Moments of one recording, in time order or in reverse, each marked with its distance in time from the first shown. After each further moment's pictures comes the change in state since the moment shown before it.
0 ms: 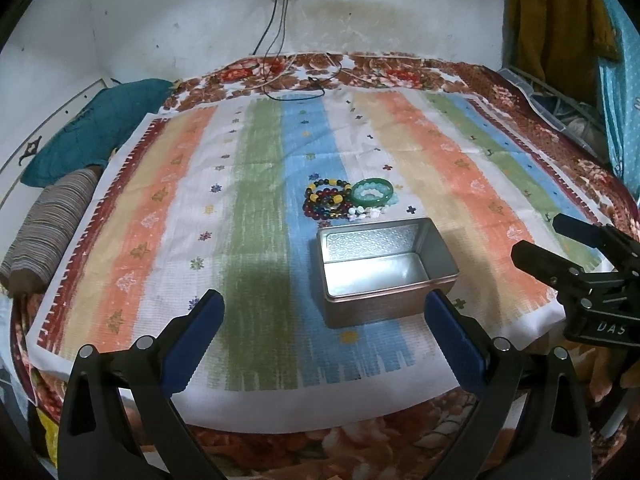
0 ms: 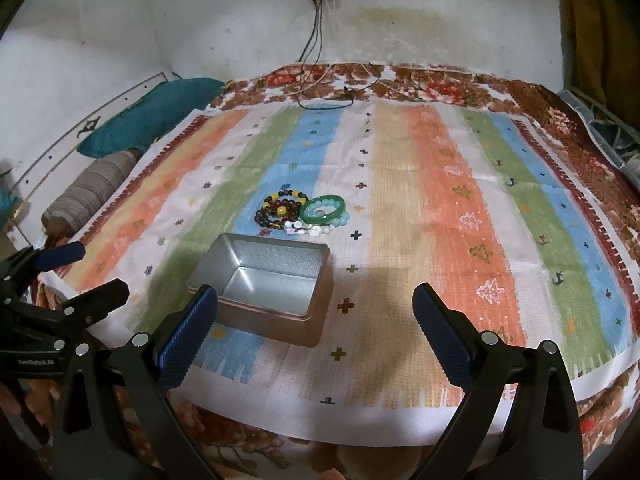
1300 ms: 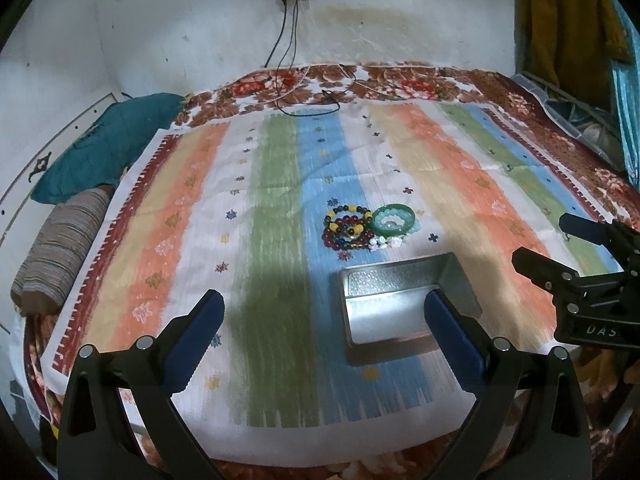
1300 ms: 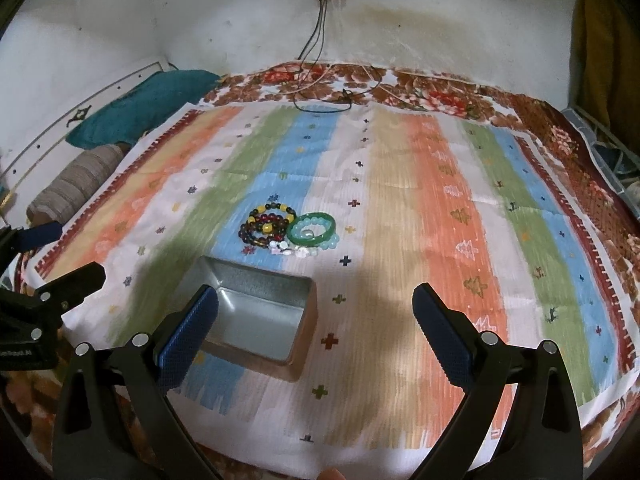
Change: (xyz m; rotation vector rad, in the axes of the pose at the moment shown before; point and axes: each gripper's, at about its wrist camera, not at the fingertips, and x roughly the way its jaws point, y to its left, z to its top) left arm 0.013 0.006 0.036 0.013 -0.024 0.061; right arm 0.029 0.001 0.037 -0.056 0.020 -0.043
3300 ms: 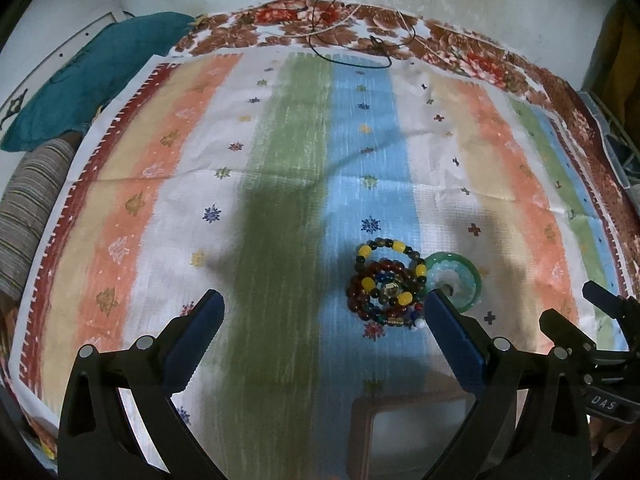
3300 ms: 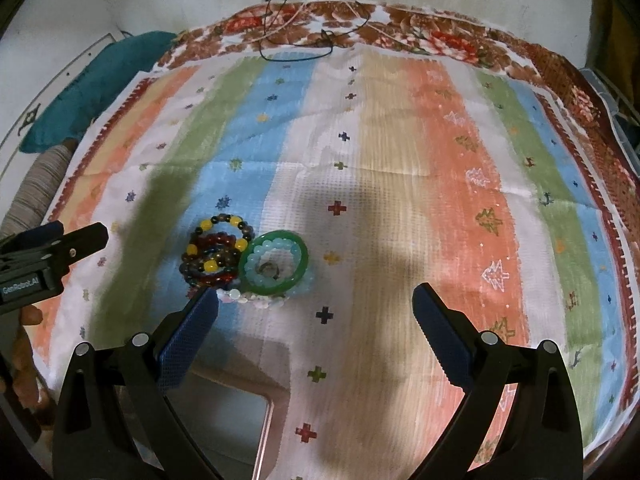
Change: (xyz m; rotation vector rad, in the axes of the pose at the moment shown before) left arm 0.162 0.043 0.095 -0.195 0.250 -0.010; right arm 0.136 -0.027 0.077 0.063 0.246 -0.030
